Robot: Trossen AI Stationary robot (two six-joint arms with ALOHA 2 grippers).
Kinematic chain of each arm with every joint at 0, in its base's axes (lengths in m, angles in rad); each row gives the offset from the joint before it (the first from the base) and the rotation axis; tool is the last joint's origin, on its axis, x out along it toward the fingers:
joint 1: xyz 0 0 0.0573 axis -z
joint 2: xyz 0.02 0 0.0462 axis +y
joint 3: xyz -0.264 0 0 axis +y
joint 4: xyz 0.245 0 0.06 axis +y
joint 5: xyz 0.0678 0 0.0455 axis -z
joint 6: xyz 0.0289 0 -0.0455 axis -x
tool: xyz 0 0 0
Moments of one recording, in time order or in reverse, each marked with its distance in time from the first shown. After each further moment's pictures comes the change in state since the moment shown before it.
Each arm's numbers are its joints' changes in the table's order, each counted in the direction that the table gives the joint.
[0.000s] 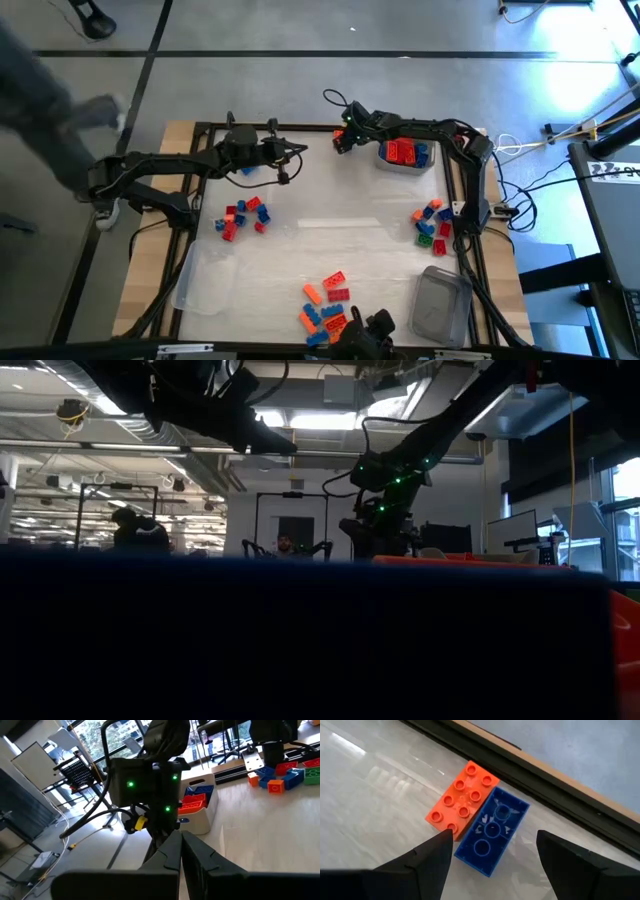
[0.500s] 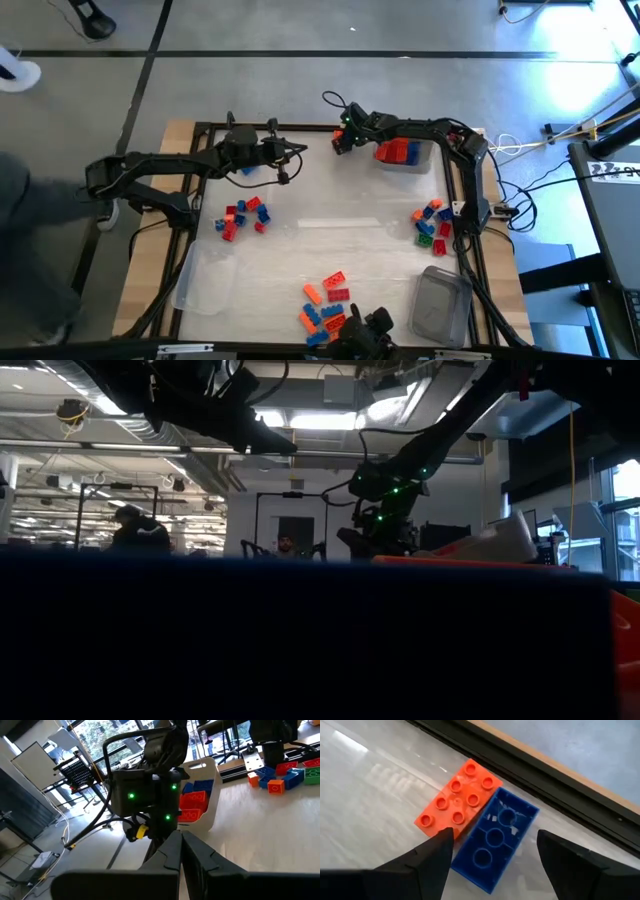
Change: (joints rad) left arm 0.000 0.000 0.000 -0.001 0.000 0.000; right arm 0.012 0.055 -0.002 -0.034 -0.029 0.010
